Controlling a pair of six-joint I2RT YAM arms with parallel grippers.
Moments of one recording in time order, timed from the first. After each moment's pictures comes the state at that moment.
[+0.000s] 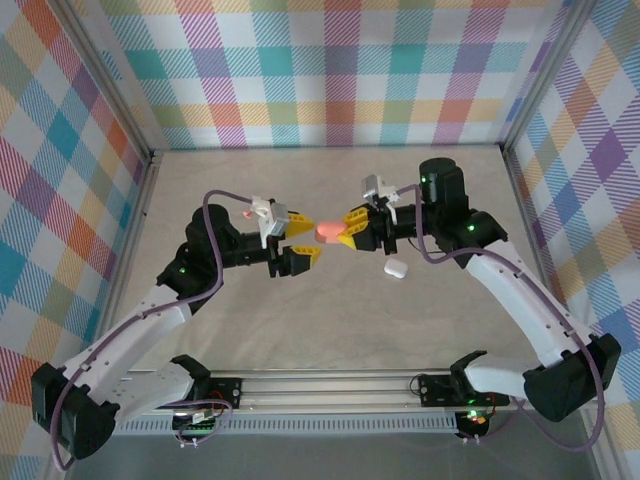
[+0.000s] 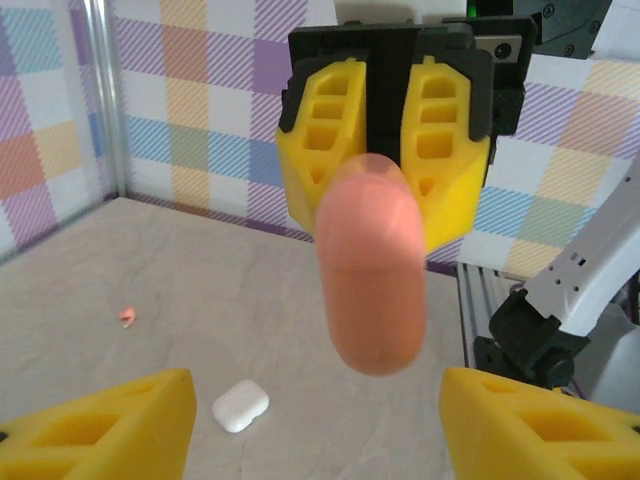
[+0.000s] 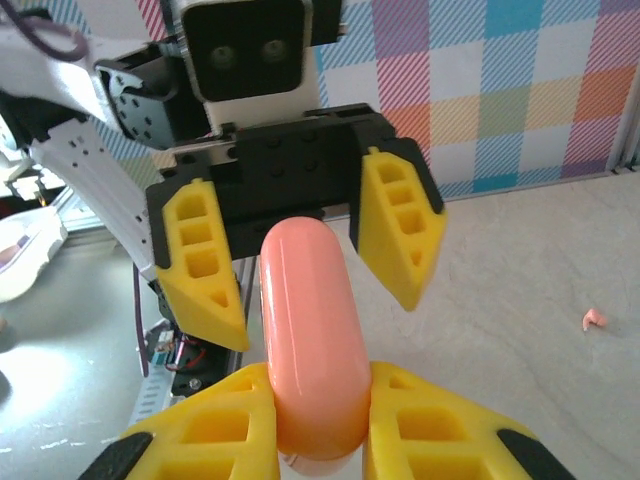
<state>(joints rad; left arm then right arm) -0.56 1.02 0.86 0.07 0.76 -0.04 0.50 1.21 1.23 -0.47 -1.06 -0.28</state>
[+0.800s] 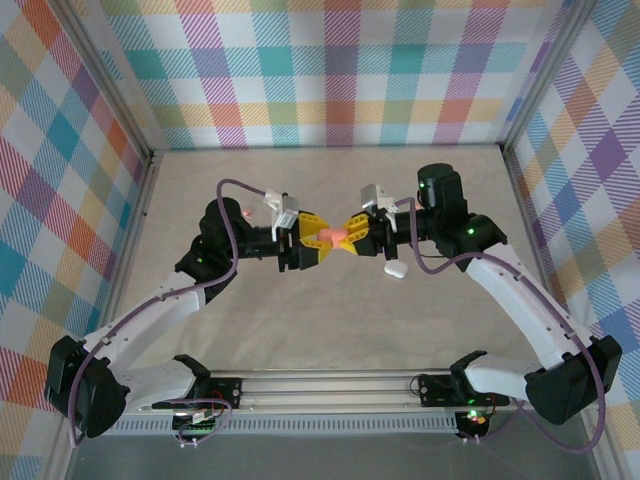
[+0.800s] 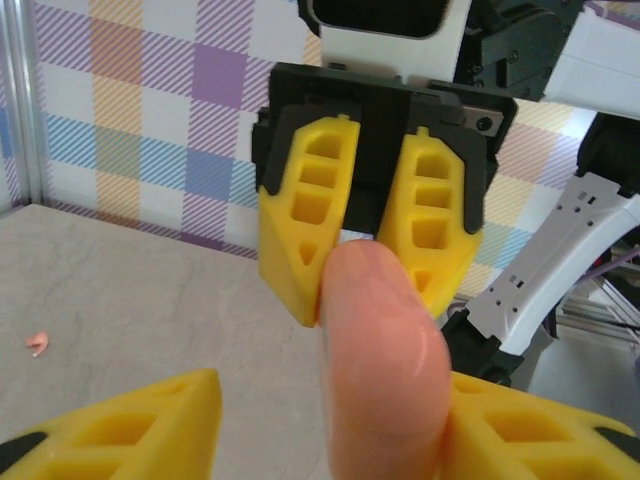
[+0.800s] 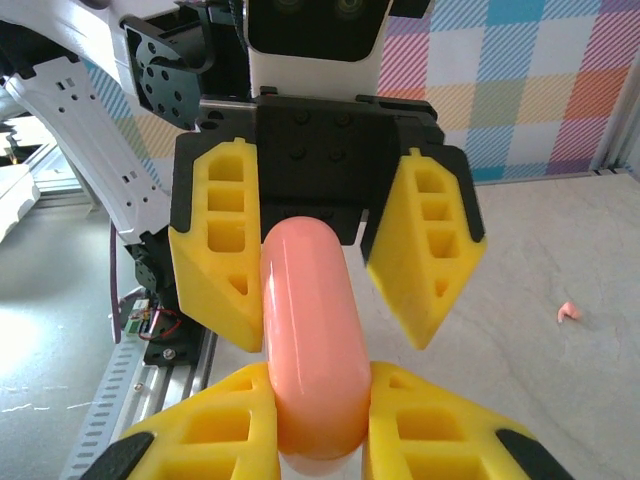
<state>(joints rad) -0.57 1.15 0.87 0.24 0.89 -0.17 0.51 1.20 1.21 -0.51 -1.02 -0.39</state>
